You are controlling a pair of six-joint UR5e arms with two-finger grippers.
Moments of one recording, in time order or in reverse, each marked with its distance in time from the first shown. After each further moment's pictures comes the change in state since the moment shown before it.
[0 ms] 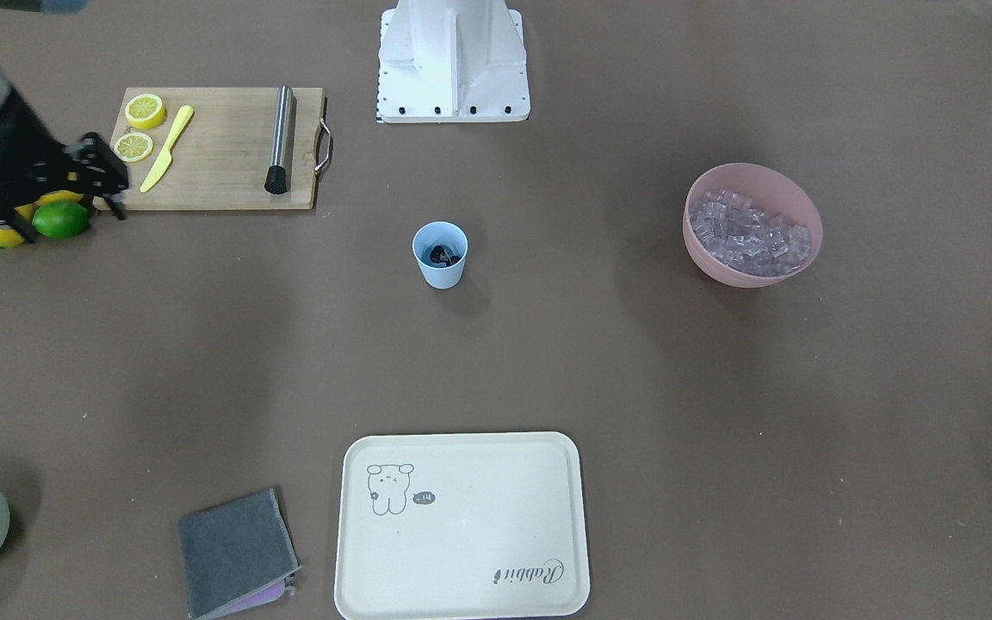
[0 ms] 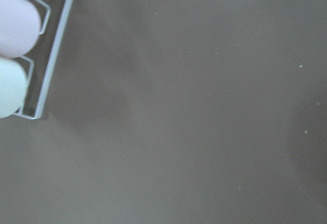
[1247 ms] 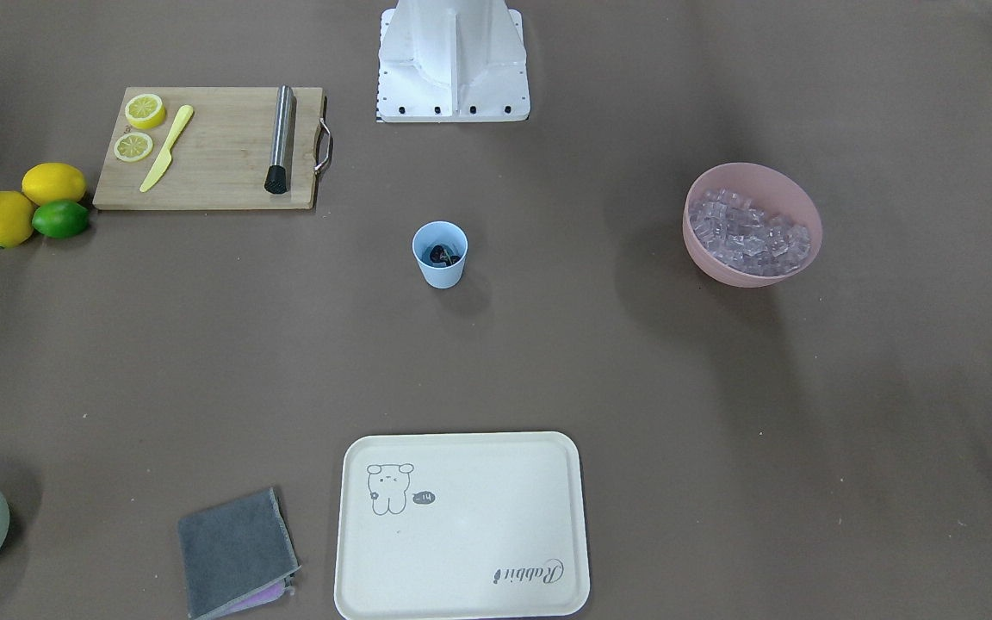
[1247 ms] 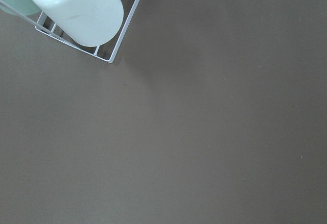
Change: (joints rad) left arm -0.069 0.078 0.033 -0.077 0.001 -0.012; right arm 0.374 -0.272 -0.226 0.004 0.055 -0.527
